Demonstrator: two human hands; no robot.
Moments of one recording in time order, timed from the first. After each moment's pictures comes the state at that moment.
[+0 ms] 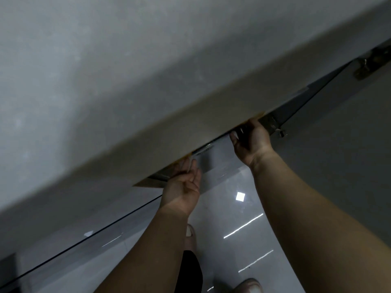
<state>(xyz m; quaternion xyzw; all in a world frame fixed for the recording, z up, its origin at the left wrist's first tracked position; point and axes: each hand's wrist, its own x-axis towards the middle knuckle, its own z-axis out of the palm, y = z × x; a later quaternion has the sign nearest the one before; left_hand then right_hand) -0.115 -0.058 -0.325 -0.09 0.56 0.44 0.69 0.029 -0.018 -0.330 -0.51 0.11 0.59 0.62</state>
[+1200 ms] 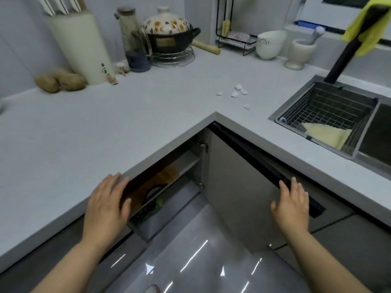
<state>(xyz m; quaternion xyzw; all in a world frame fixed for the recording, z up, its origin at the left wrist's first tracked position) -0.149 -0.154 -0.057 0.87 0.47 0.17 0.06 0.160 -0.342 -0.081 -0.95 -0.28 0.09 0.12</state>
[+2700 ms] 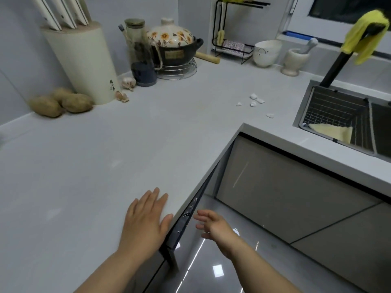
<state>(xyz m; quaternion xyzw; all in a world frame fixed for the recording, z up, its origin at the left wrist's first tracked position) -0.203 -0.041 -0.055 0.94 0.33 -0.01 0.08 -0.061 -0.154 -0.091 -0.70 -0.11 0.52 0.48</state>
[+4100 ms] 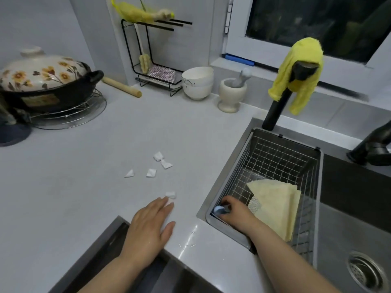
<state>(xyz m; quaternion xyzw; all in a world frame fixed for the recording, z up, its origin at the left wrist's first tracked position) 0.243 -0.058 -0.051 0.96 0.23 0.04 0.15 0.437 -0.197 -0.061 -0.87 -0.28 0.33 0.25</state>
